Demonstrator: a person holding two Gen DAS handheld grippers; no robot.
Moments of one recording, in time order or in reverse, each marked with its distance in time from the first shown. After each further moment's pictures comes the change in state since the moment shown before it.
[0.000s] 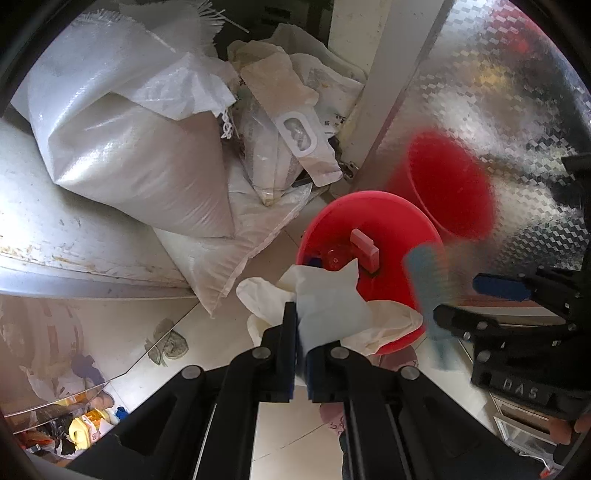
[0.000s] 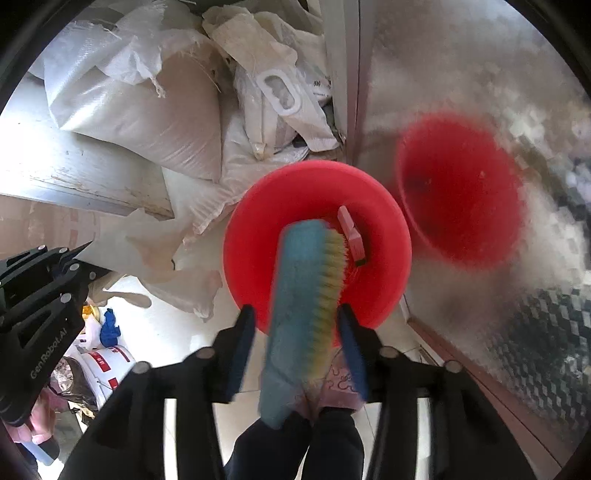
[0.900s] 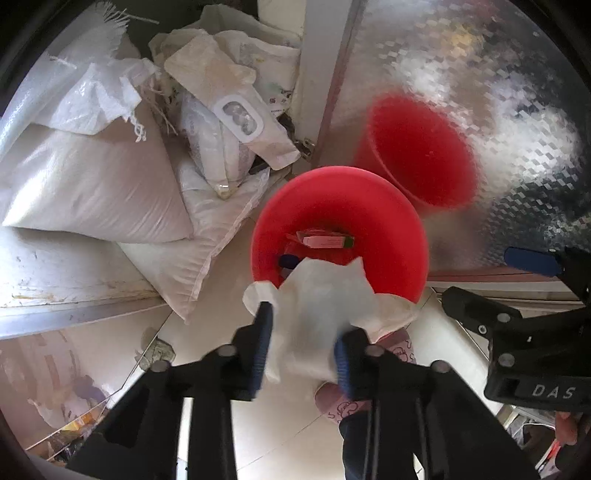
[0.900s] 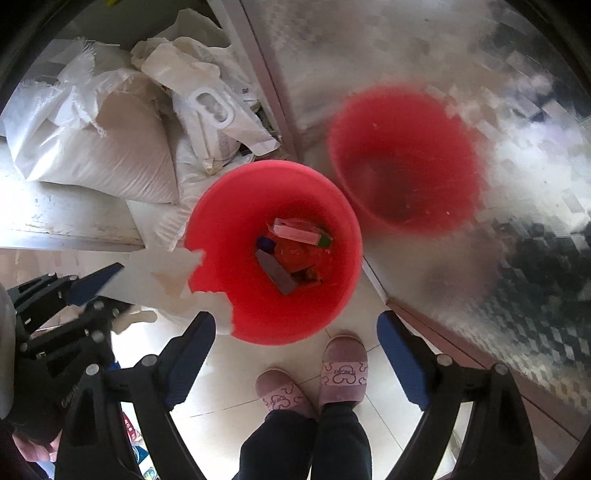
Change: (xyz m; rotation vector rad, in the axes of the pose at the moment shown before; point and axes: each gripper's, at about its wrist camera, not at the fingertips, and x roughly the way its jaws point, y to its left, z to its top) left arm 0.029 -0.035 0.008 0.130 0.075 -0.047; right arm -0.008 -0.030 -0.012 0.194 -0.032 -0.066
